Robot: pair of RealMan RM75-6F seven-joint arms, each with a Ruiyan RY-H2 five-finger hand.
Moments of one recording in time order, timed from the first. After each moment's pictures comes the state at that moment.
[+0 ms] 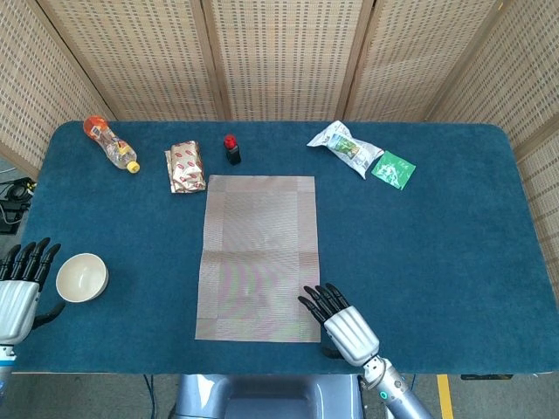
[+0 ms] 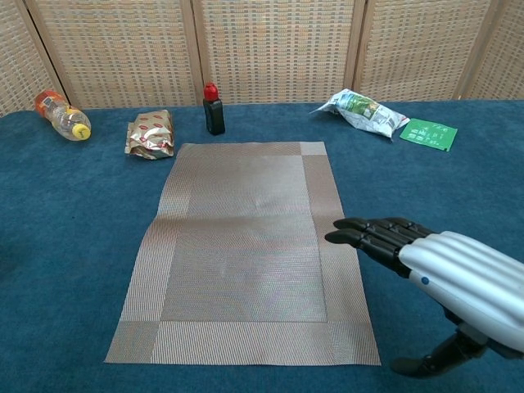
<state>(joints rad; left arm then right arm) -0.13 -1.19 0.03 -1.53 1.50 1.54 0.16 0.29 -1.66 -0.04 -1.52 -1.73 1.20 -0.25</state>
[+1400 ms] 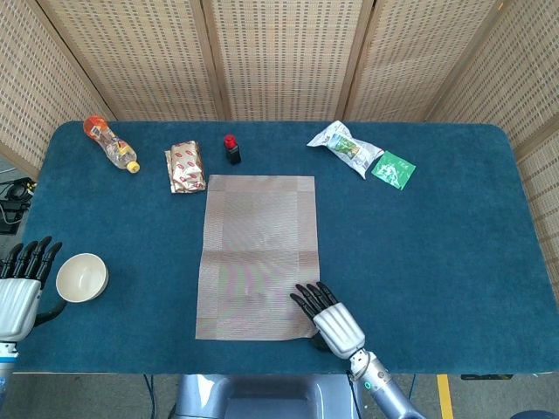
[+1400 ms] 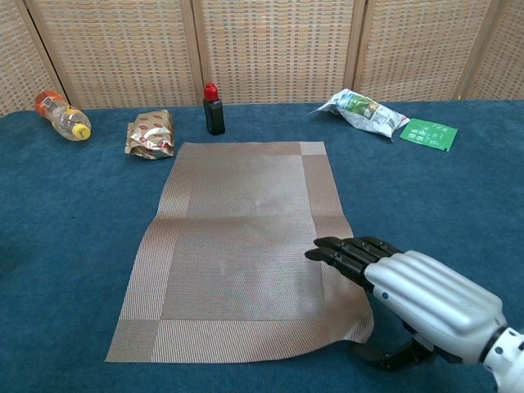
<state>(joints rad) -0.12 -1.20 0.00 -1.51 1.51 1.50 0.15 0.34 -1.81 -0.05 -1.32 -1.68 1.21 -0.18</state>
